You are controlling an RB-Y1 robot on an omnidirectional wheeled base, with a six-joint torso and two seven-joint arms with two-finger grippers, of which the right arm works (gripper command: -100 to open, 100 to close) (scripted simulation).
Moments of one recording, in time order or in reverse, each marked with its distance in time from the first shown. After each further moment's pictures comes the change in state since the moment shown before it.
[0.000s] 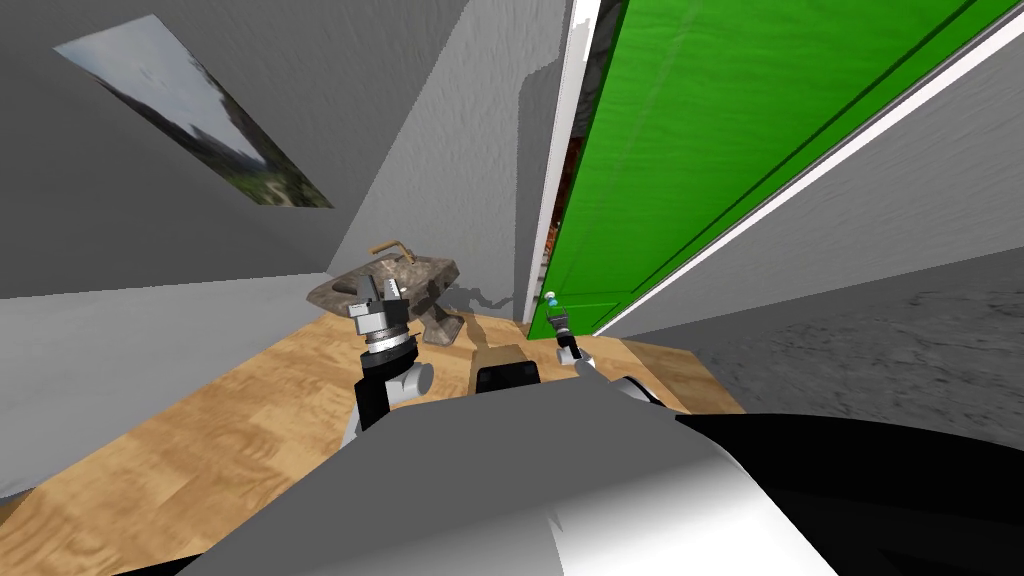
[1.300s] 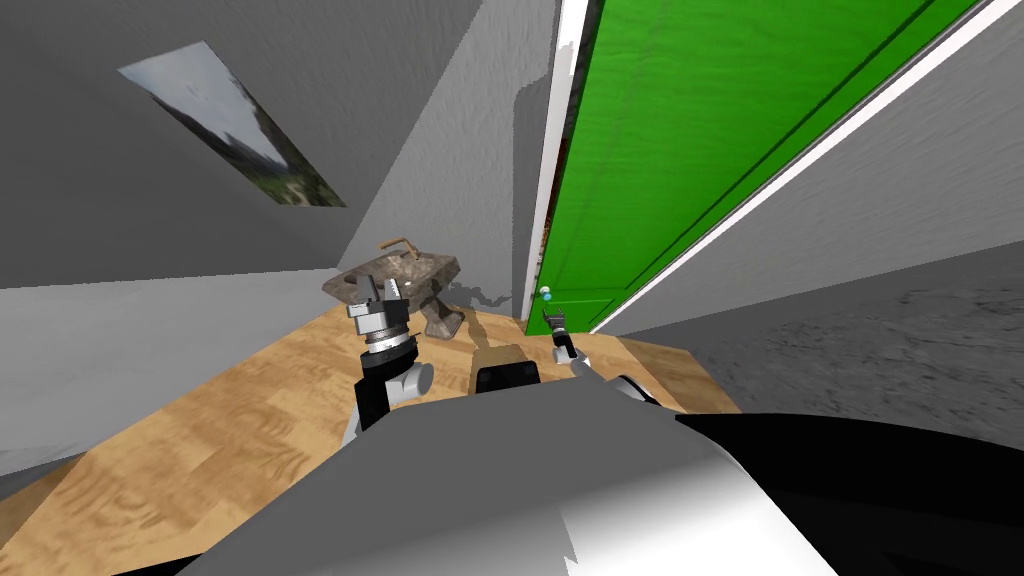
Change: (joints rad) arm -0.006 0.023 0.047 -0.020 -0.071 0.019 -0.289
